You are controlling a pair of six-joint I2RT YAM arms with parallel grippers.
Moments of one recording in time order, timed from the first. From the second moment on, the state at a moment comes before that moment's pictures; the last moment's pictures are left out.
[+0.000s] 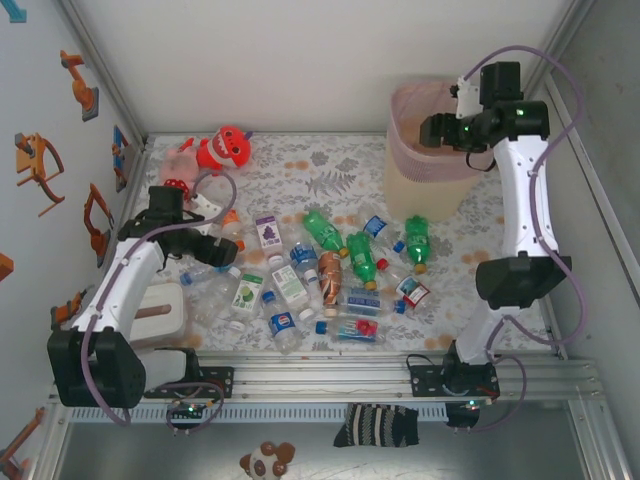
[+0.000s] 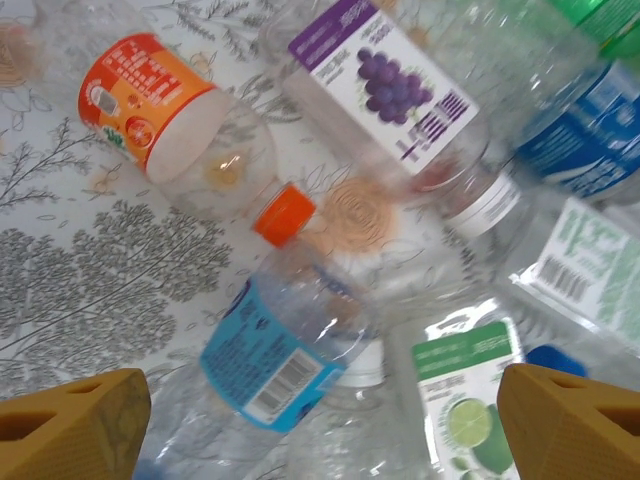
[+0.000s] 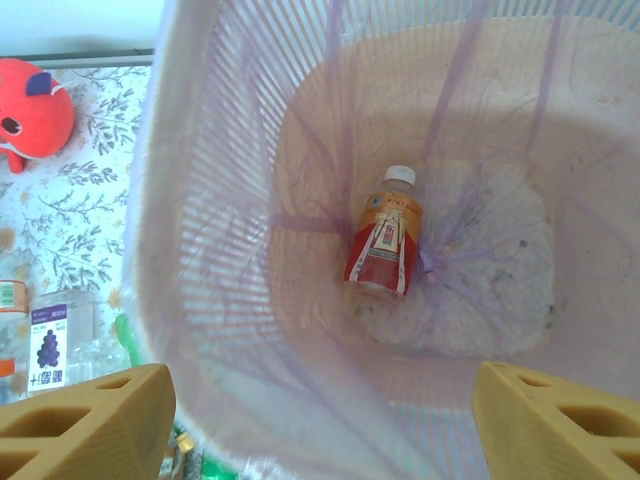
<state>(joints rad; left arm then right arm) -0.10 1.24 0.97 -0.85 0.29 0.40 0.04 1.81 2.23 -1.29 -0.28 0.05</state>
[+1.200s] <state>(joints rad) -0.17 1.58 1.04 -0.87 0.16 0.77 0.04 1.54 1.97 -1.22 -0.23 0.03</state>
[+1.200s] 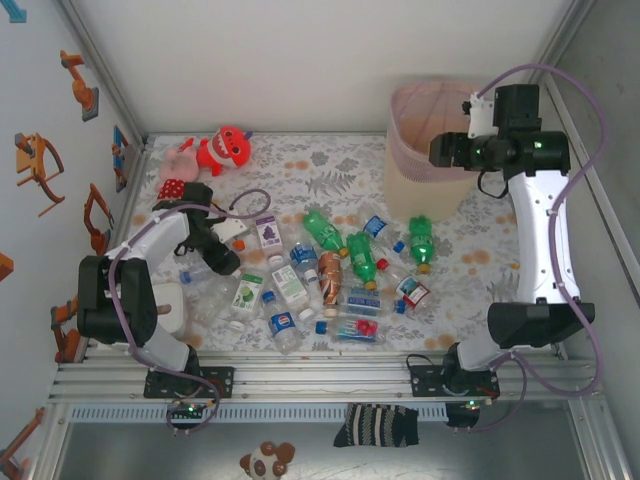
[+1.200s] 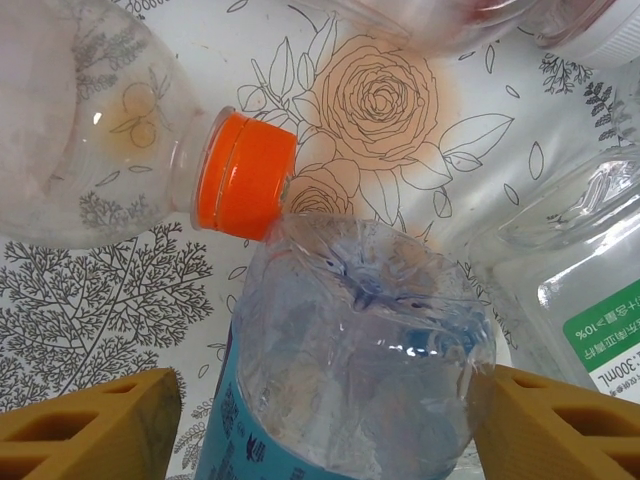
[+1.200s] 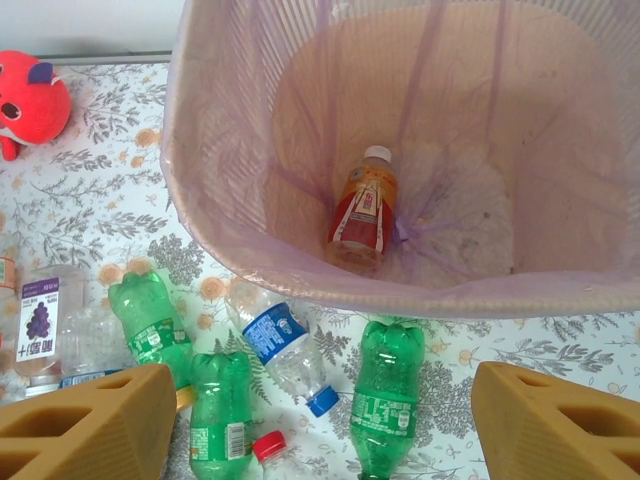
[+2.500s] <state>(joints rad) -0.16 1.48 1.21 -0.92 0.20 0.74 0.04 1.30 1.77 -1.13 -0.24 0.06</state>
